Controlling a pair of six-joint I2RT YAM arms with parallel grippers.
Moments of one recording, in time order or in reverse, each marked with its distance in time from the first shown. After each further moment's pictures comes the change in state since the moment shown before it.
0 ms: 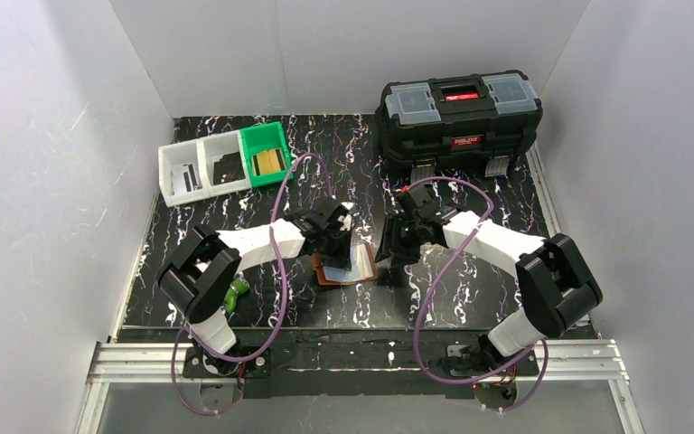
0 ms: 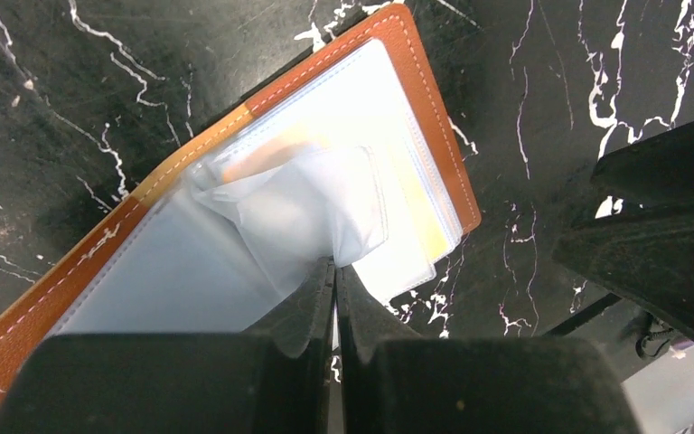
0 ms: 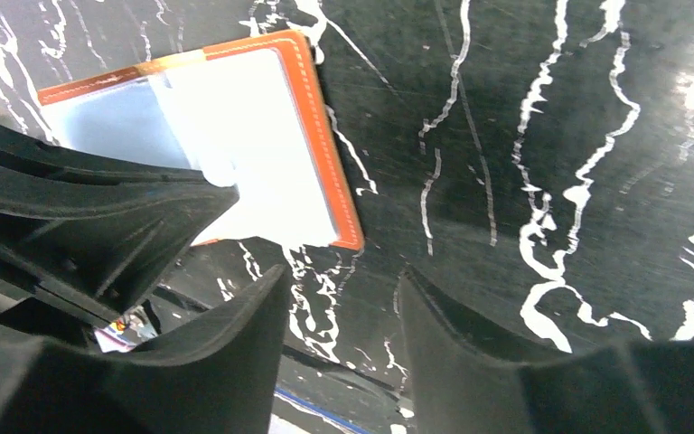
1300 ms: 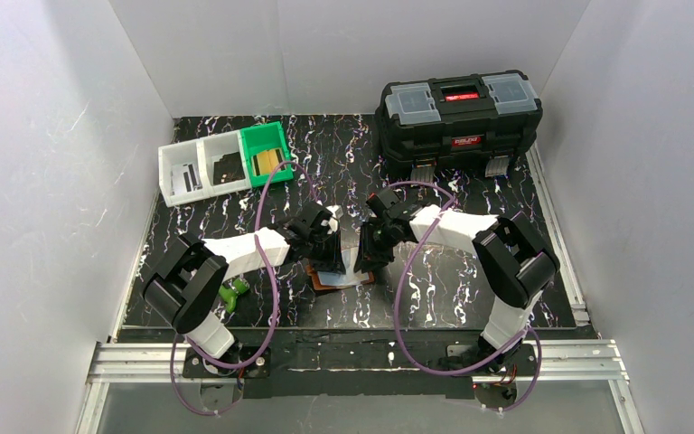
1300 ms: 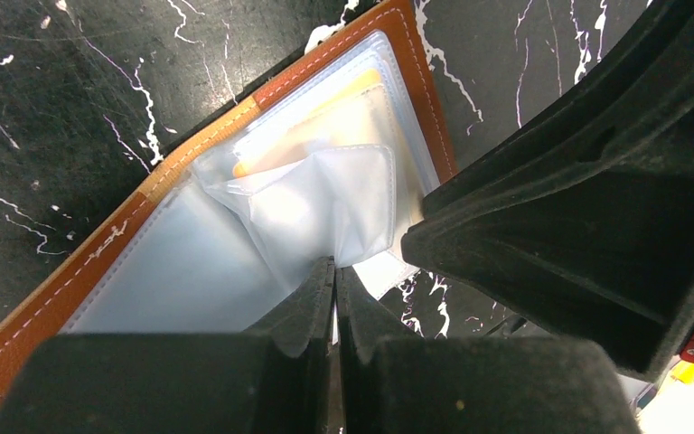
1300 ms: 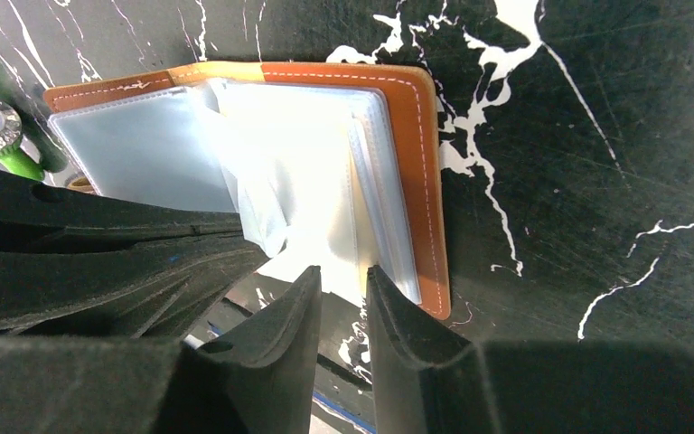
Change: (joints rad) left arm 0.070 -0.105 -0.167 0.130 0.120 -0.048; right arm 0.110 0.256 0.141 0.071 -0.119 0.016
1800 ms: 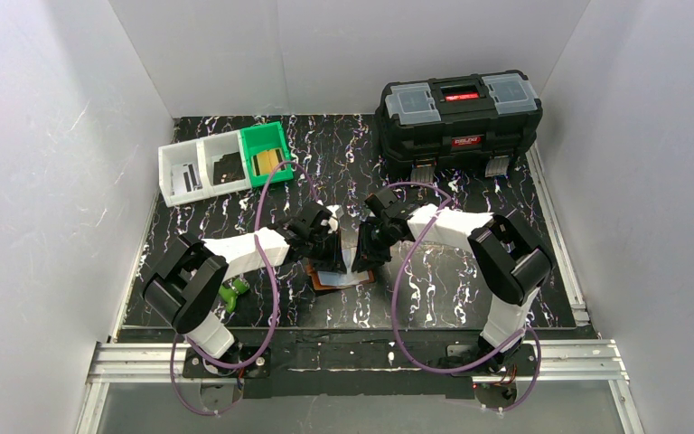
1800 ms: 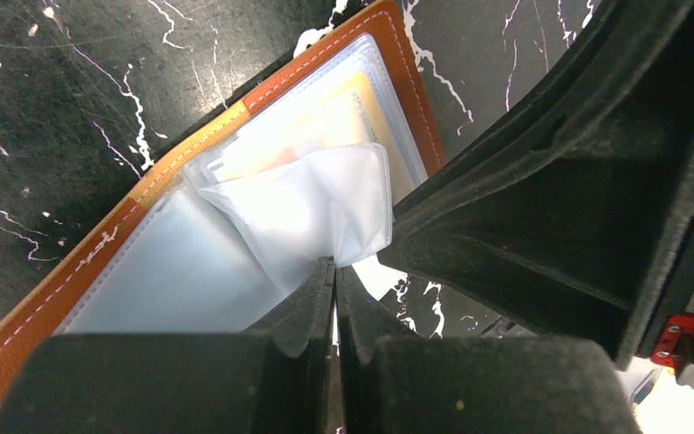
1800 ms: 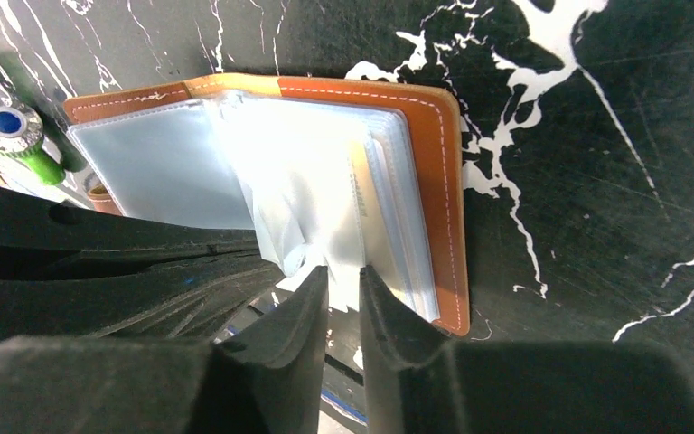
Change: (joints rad) left arm 0.003 0.000 -0.002 0.014 0.018 0.002; right arm 0.000 0.031 0.014 0.026 -0.038 0.022
